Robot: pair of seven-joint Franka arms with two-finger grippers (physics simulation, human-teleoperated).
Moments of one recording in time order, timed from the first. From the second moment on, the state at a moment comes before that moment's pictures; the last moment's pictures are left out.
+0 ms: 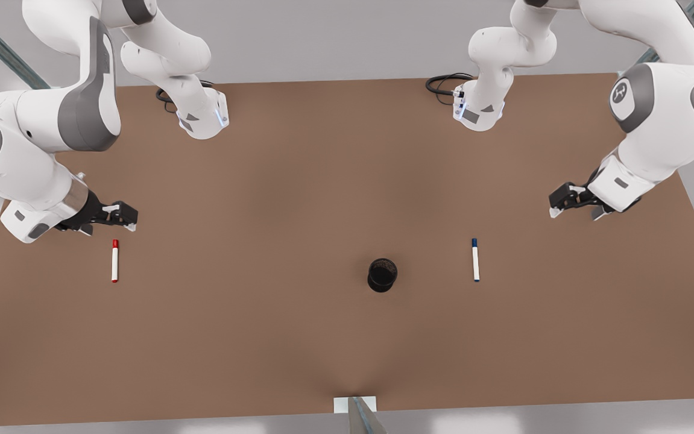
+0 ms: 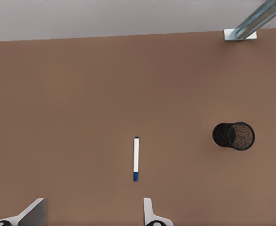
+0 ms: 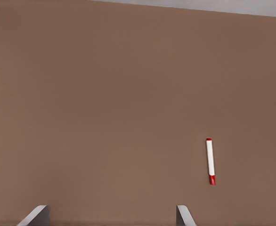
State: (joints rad) left arm -0.08 0.14 0.02 -1.43 -0.06 1.65 0.03; right arm 0.06 0.19 -0.01 -1.38 -0.01 1.55 -0.03
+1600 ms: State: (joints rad) left arm -0.06 0.29 0.03 -1.46 -0.05 1.78 0.06; right arm -0.30 0.51 0.00 -1.78 -0.06 2.11 -0.31
